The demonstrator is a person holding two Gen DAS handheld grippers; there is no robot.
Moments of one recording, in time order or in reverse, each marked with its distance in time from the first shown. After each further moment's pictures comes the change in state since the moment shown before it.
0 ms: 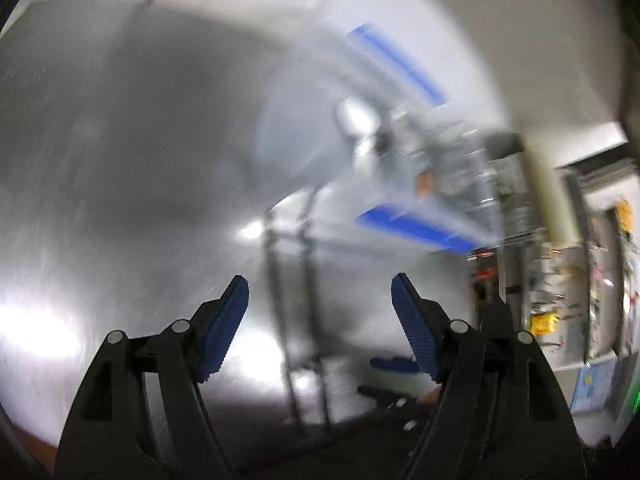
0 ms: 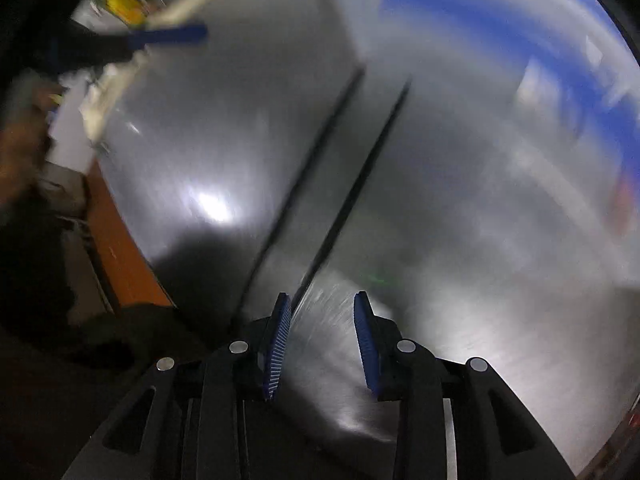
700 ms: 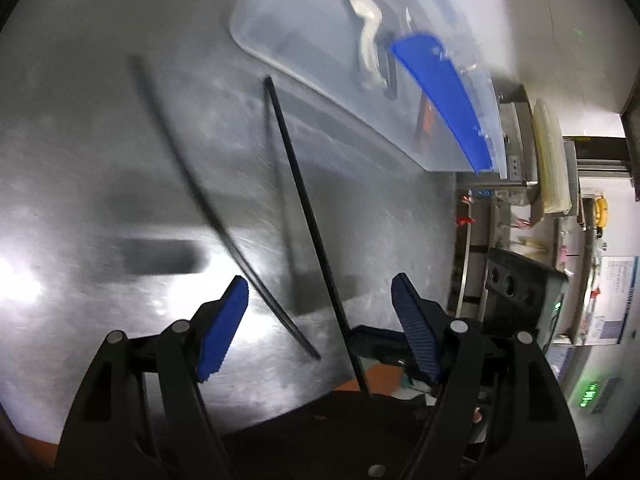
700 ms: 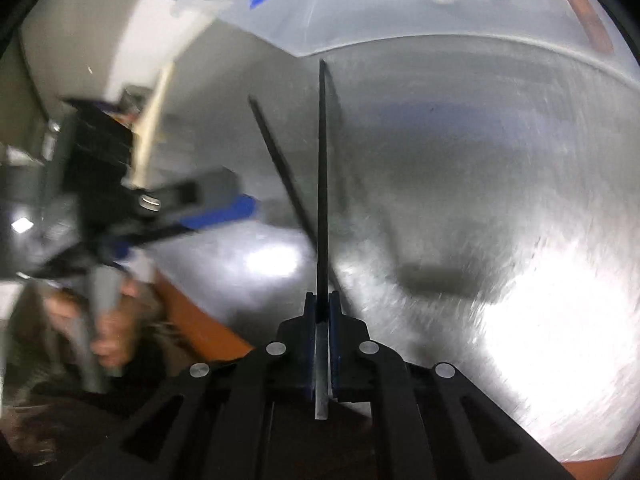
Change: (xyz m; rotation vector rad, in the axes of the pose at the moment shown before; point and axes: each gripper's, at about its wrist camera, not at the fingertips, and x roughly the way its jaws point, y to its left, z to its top) left arm 0.091 0.005 -0.061 -0.075 0.258 -0.195; right arm -0.043 -0.066 -0.038 0.433 -0.154 0.376
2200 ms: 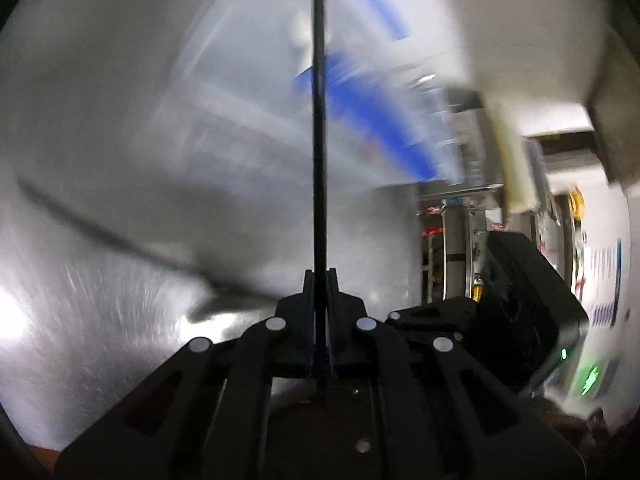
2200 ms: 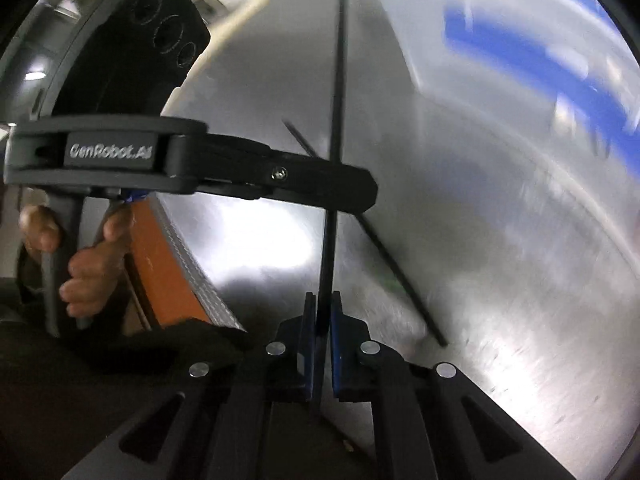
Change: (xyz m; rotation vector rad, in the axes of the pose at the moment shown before) left arm -0.038 -0.042 -0.013 0.140 -0.150 -0.081; right arm 0.011 0.109 0.018 -0.507 0.060 -0.180
